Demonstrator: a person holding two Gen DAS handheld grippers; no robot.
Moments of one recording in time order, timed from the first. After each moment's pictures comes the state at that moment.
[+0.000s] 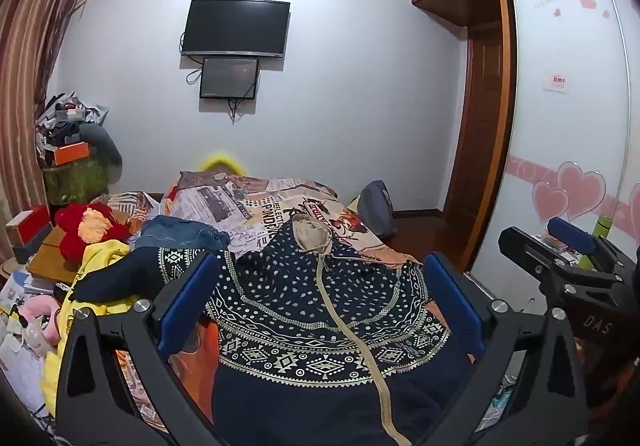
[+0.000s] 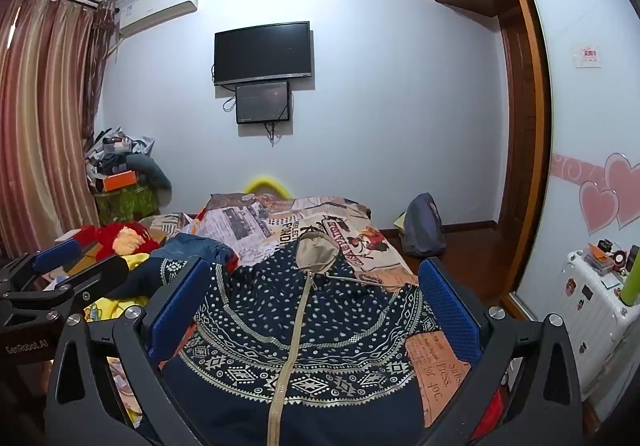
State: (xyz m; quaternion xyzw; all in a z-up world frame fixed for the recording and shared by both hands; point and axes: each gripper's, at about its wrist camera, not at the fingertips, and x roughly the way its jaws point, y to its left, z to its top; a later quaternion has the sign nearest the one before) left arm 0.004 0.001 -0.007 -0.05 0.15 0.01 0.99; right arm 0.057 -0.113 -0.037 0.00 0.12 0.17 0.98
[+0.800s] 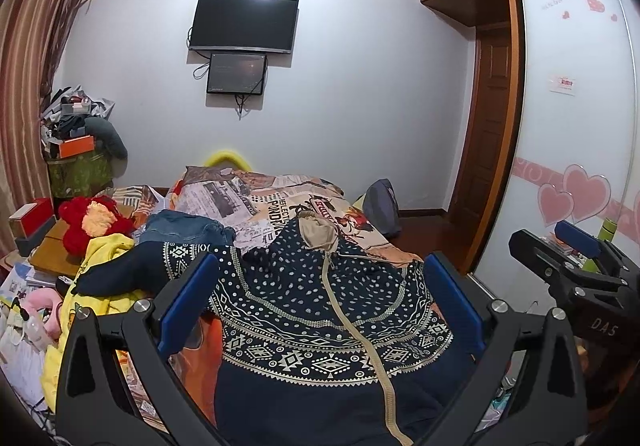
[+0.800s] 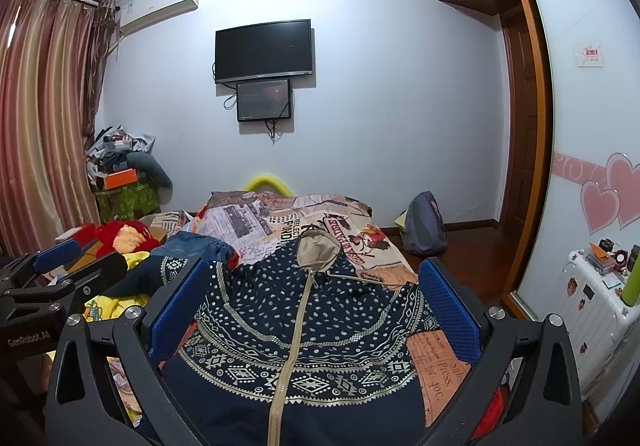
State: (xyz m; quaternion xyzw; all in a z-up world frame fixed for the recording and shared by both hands) left arm 0.004 0.012 -0.009 -0.06 0.16 0.02 0.99; right arm 0.059 -0.110 -0.043 -0.01 0.13 0.17 0.98
